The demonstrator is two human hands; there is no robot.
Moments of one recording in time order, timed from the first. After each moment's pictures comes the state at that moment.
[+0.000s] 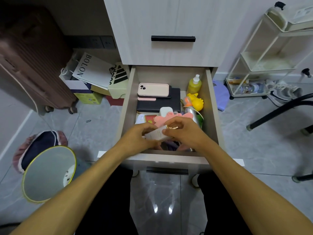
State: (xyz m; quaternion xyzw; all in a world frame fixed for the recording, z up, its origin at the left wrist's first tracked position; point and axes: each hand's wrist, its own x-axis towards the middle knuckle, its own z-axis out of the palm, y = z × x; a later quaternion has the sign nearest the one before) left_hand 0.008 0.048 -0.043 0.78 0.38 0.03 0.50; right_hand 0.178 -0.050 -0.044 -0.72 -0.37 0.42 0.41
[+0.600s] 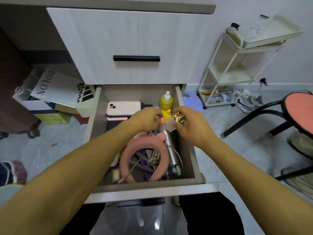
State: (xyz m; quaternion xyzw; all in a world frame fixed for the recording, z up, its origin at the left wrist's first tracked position) left_hand 0.198 0.123 -0.063 0.94 0.22 -0.05 0.24; right_hand 0.292 -0.055 -0.018 -0.81 -0.51 0.10 0.27
